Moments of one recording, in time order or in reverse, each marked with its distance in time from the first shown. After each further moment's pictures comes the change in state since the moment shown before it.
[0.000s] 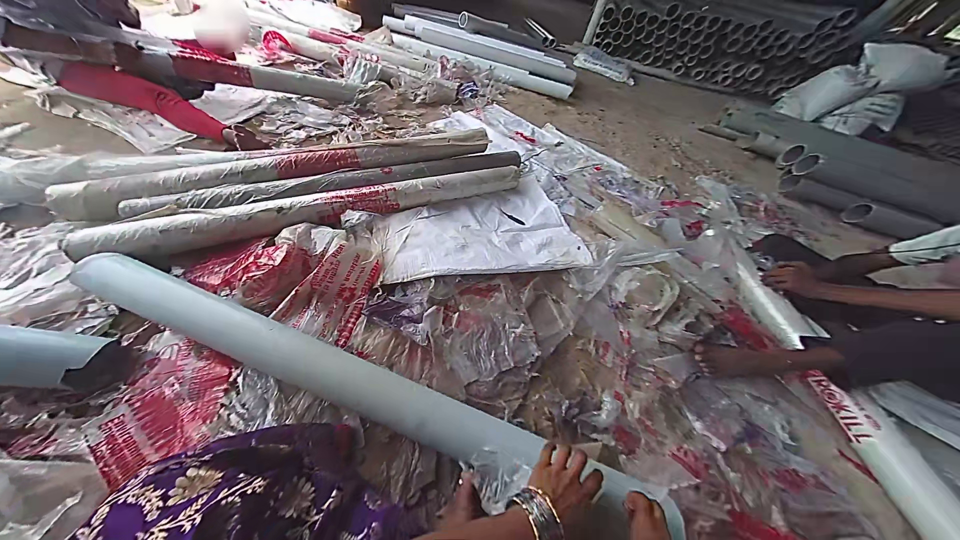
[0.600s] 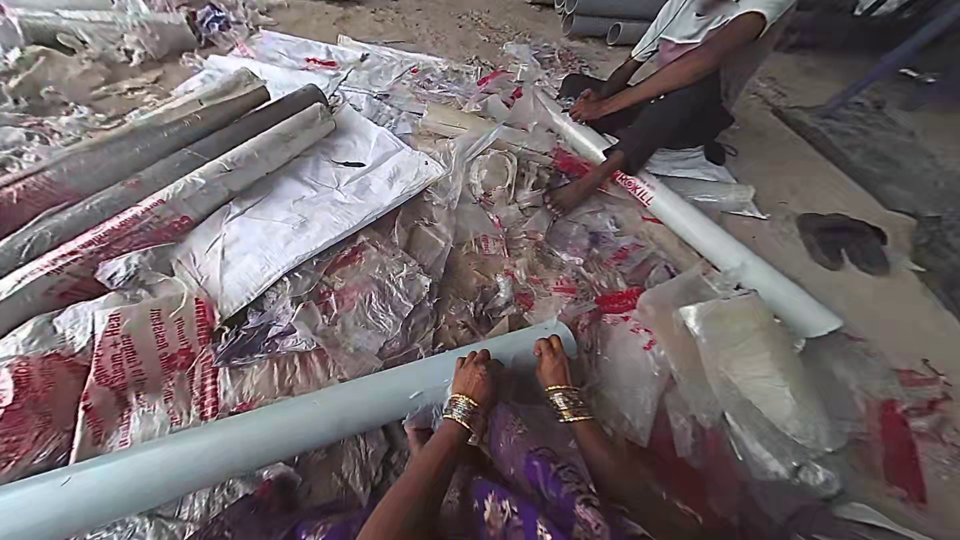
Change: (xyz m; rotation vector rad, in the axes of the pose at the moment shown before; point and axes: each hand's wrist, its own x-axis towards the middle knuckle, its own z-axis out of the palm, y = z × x) left_hand 0.027 -0.001 0.010 0.070 -0.203 -0.101; right_hand 0.013 0.008 -0.004 0.082 -0.104 0.158
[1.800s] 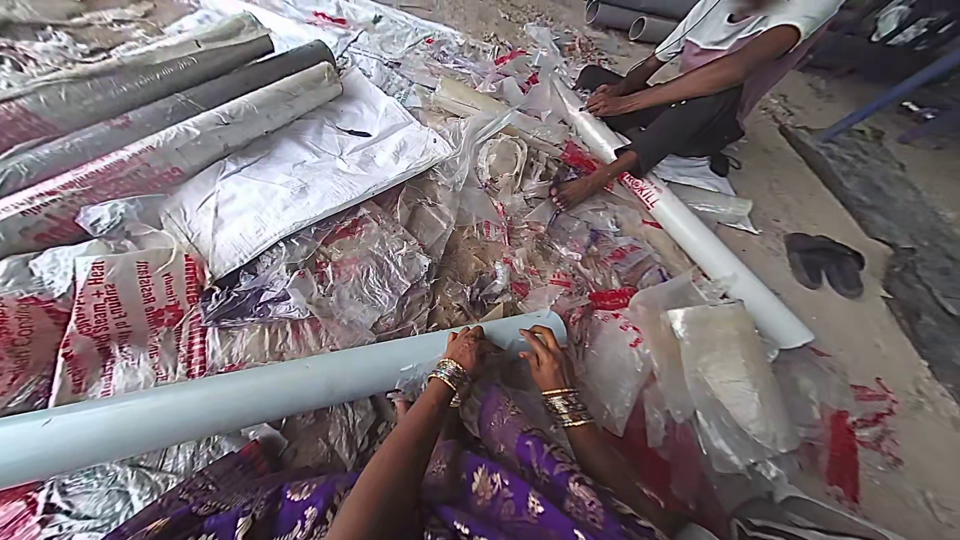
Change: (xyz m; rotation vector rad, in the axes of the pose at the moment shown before) left_hand 0.016 -0.021 -0.007 -0.145 -0.106 0.082; right_hand -0.025 0.018 -0.002 0.153 0.235 -0.461
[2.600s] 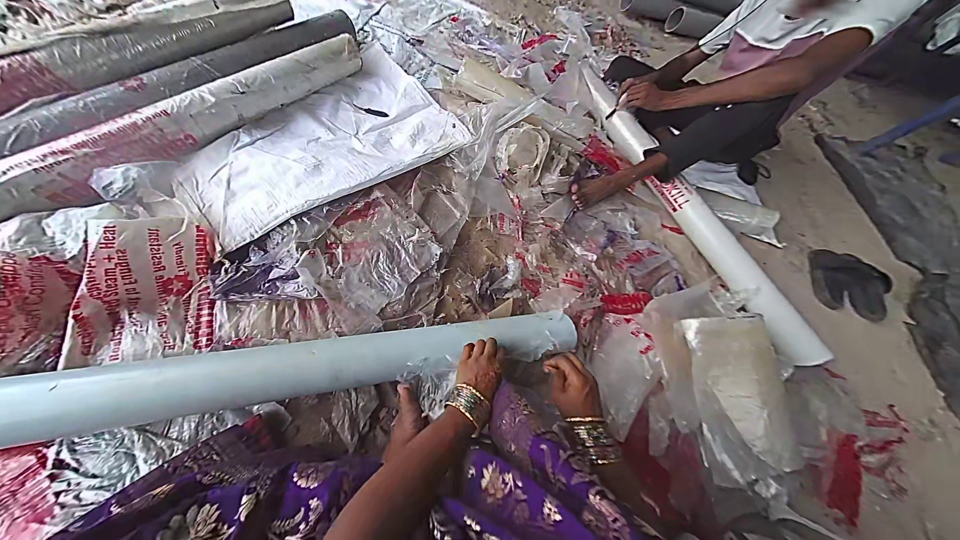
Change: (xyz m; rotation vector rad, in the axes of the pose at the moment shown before) left_hand -0.028 0.026 0.040 0.188 0.187 -0.081; right_hand -0.032 0.003 -0.019 0.004 0.043 0.026
